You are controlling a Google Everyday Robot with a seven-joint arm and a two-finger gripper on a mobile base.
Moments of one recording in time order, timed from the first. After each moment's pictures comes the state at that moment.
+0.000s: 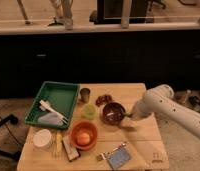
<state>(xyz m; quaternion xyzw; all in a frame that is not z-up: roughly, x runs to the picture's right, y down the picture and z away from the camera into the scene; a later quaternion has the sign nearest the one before) 0.205 0.153 0.808 -0.24 -0.09 0.05 0.97</state>
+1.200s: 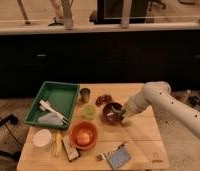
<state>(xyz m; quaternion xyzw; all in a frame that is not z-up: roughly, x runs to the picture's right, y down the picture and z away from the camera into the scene) 0.151 0.130 0.808 -0.24 -0.24 -0.01 0.94</state>
